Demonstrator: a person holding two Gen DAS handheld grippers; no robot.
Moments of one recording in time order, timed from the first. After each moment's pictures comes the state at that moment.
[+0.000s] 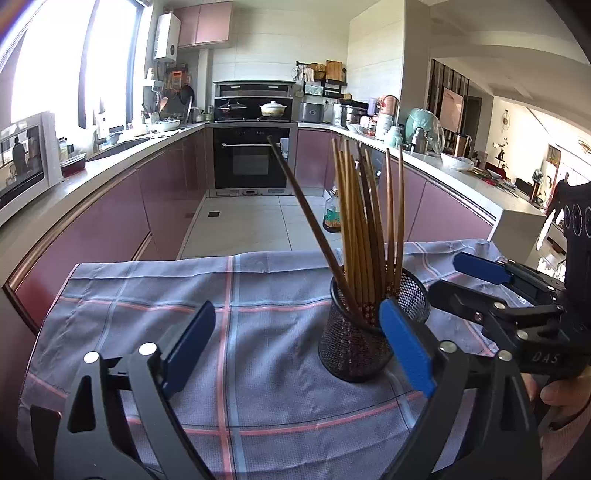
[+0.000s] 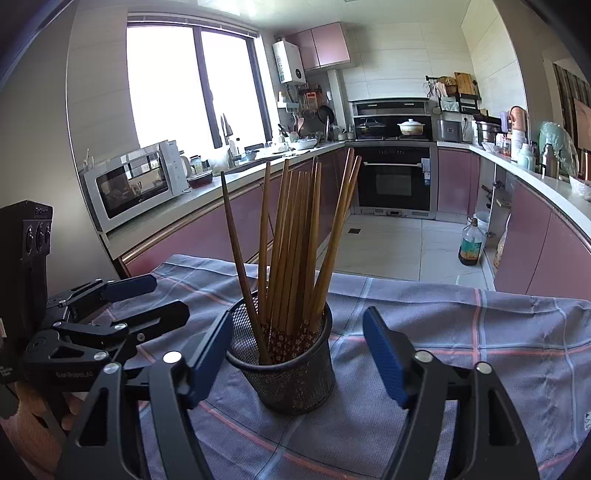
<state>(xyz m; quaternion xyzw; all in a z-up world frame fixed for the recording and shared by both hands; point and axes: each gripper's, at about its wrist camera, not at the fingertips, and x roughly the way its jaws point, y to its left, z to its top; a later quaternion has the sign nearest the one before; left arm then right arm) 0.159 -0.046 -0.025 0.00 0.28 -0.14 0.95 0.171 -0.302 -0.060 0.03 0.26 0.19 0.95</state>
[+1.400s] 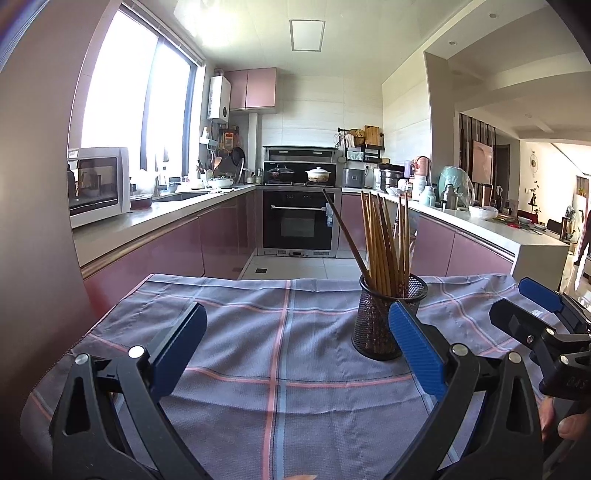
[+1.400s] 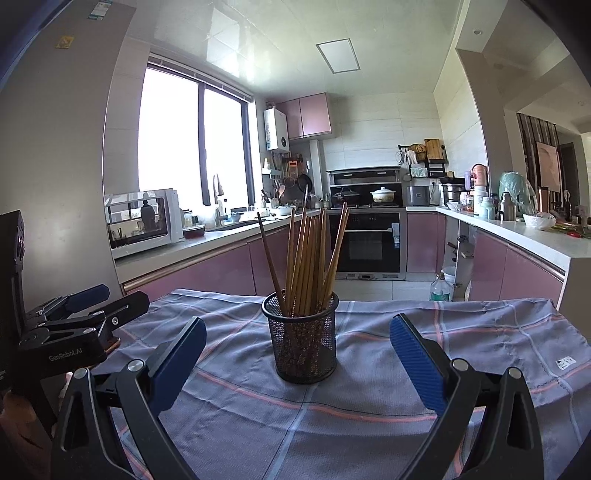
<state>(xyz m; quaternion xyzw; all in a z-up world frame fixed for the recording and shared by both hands) 0.015 -0.012 -0.011 -0.01 0.15 -0.04 0.99 0.046 -0.293 -0.066 0.03 0.12 0.13 0.98</state>
